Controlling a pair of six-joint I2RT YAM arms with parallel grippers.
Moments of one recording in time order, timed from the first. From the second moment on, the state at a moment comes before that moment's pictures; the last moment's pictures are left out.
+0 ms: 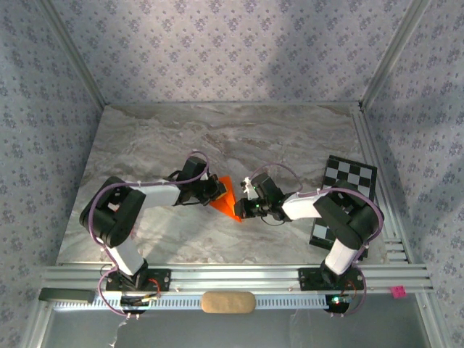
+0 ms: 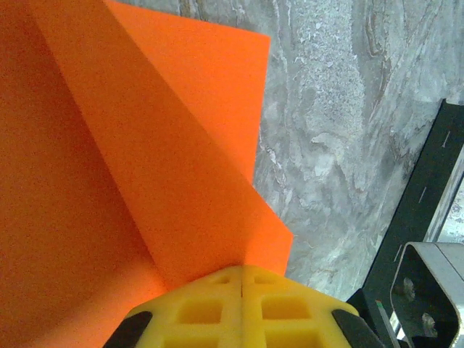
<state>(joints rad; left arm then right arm) -0.59 1.69 0.77 0.10 0.42 -1.12 0.72 1.70 0.63 0.25 -0.43 0.60</state>
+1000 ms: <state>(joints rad) -0.60 1.76 0.79 0.13 0.43 -1.11 0.70 1.70 0.60 0.33 -0.45 0.69</state>
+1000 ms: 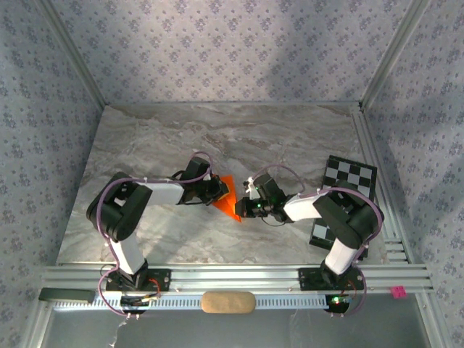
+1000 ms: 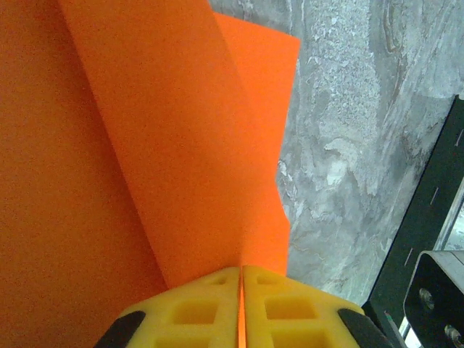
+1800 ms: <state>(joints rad) -0.60 1.78 0.82 0.12 0.43 -1.10 0.69 1.71 0.61 0.30 -0.49 0.69</state>
